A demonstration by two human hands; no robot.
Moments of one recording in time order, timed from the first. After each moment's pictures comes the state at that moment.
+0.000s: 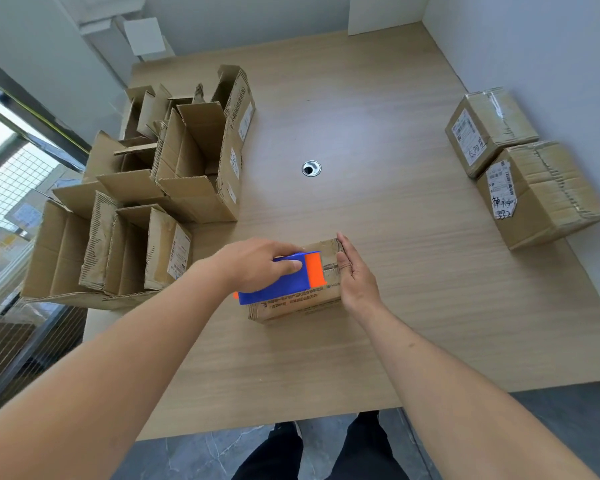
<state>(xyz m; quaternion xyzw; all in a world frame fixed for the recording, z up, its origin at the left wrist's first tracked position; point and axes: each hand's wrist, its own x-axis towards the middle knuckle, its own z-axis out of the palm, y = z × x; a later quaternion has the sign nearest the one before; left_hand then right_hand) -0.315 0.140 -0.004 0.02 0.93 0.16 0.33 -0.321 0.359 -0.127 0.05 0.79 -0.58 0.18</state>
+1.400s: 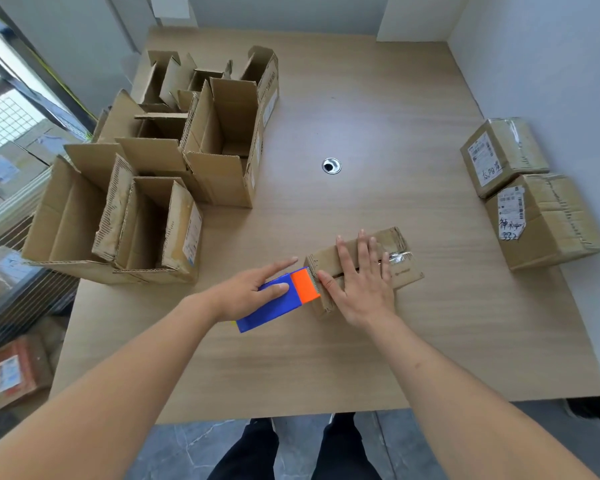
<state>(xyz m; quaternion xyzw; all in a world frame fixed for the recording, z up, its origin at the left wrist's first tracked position) -0.237 0.074 -0.083 -0.02 0.85 0.42 0.32 -0.305 0.331 -0.123 -0.16 0.98 -0.07 0.12</state>
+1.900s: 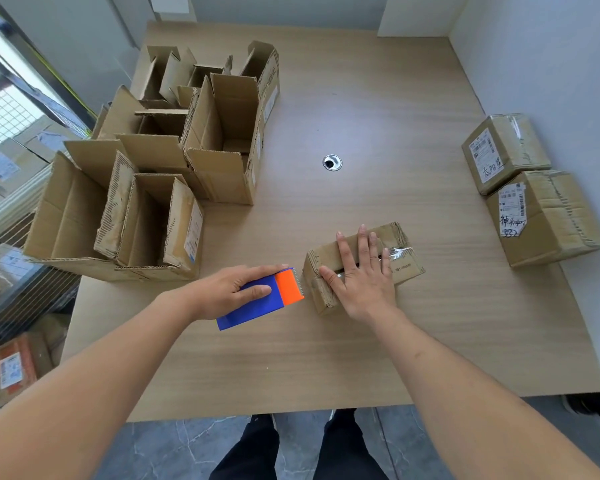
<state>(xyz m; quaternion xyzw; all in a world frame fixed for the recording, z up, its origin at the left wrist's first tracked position) -0.224 0.043 -0.074 0.02 0.87 0.37 0.33 -0.310 0.329 -0.119 -0.16 0.97 -0.06 0.16</state>
